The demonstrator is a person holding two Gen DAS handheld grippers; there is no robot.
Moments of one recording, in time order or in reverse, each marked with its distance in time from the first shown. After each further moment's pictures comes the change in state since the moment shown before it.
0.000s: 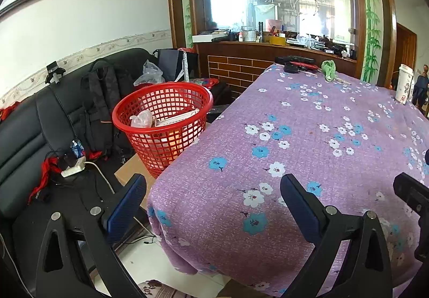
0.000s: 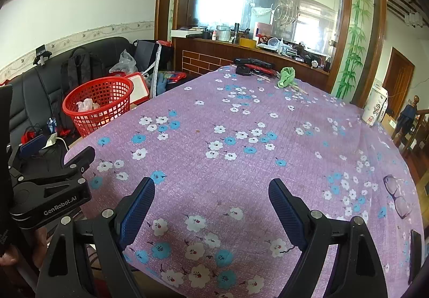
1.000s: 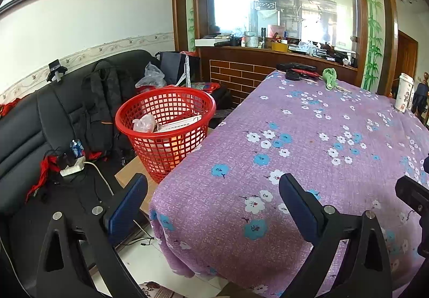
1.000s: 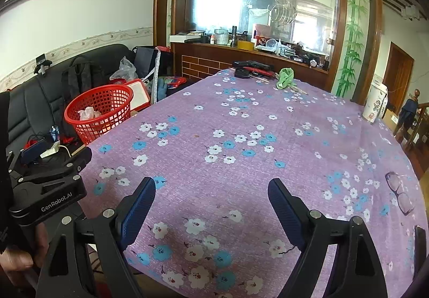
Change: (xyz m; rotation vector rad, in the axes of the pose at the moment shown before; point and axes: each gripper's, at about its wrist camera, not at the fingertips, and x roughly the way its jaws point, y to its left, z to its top) left arm -0.004 0.003 0.005 -0.023 -0.019 0.010; right arm -0.005 -0.006 0.004 0.033 -0.016 0.015
